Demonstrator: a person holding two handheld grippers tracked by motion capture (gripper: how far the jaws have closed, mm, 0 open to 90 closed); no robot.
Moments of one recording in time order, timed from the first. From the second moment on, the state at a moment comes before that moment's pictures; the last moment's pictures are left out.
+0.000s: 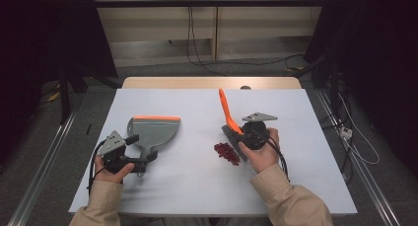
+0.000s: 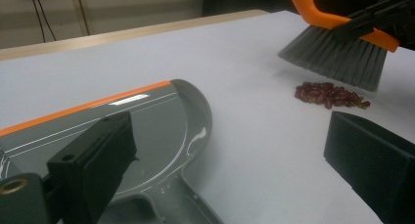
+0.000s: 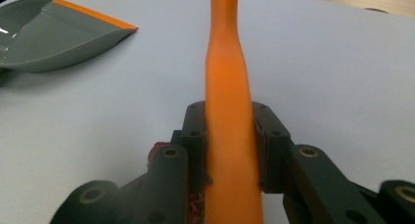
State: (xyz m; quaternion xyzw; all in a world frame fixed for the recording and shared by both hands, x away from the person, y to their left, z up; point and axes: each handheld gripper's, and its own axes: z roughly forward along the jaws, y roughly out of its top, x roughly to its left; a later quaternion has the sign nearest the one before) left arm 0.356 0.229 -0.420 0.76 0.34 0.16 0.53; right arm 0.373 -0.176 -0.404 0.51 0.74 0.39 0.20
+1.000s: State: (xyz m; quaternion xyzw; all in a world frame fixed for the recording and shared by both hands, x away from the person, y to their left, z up) left arm 0.357 0.234 -0.435 0.80 0.41 0.16 0.41; right arm 0.361 -0.189 -0.401 0.51 0.72 0.43 0.20
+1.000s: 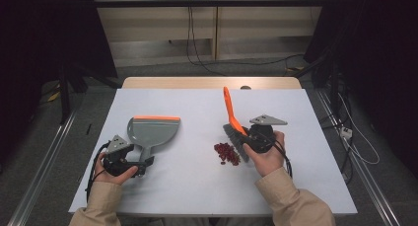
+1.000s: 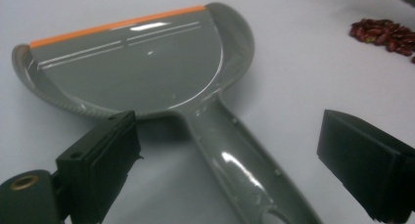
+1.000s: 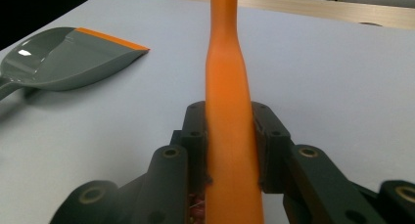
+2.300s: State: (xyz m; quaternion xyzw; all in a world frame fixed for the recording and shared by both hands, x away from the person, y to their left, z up) left arm 0.399 0.241 -0.434 0.83 0.43 0.14 0.34; right arm 0.369 -0.212 -0.413 0.53 0.71 0.43 0.18
